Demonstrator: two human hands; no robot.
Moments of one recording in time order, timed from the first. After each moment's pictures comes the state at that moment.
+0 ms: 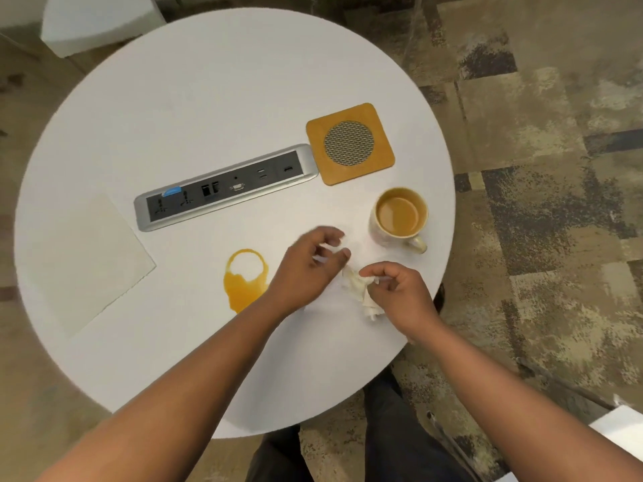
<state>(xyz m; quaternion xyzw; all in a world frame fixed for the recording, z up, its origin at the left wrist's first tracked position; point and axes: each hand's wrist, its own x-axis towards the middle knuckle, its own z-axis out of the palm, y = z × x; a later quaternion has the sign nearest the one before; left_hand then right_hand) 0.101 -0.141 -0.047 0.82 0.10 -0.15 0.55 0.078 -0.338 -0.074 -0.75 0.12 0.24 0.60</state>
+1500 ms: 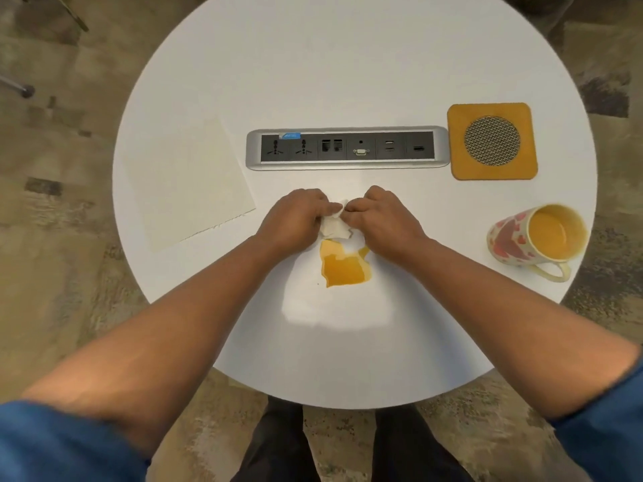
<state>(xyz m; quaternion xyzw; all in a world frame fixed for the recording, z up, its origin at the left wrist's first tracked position) 0.087 0.059 -0.078 0.96 -0.02 -0.08 0.26 0.166 -0.128 -0.088 -0.85 -0.51 0.11 0.06</state>
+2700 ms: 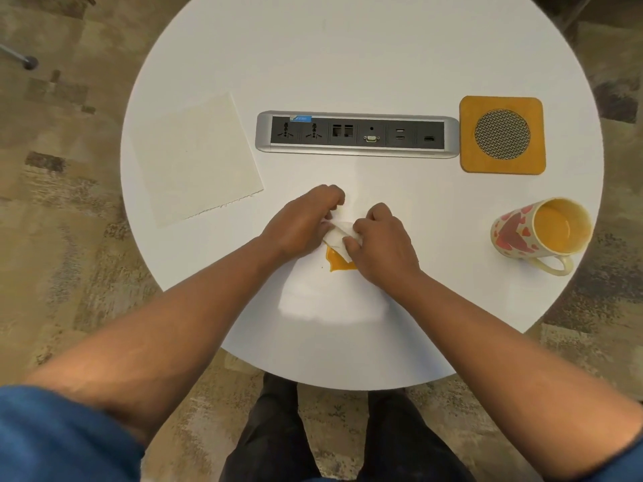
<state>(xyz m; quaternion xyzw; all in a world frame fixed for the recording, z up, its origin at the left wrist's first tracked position) 0.056 0.050 -0.086 0.93 0.02 -0.09 0.35 0.092 -0.130 -0.071 -0.93 -0.23 0.22 0.16</state>
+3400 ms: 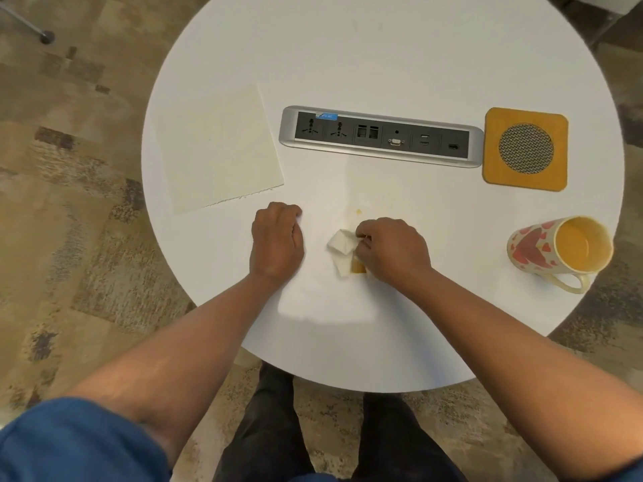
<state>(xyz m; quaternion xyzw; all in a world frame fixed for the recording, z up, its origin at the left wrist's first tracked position) -0.012 0.070 -0.126 0.93 0.25 0.07 0.25 0.094 -0.115 -0.070 -0.92 -0.28 0.24 0.13</state>
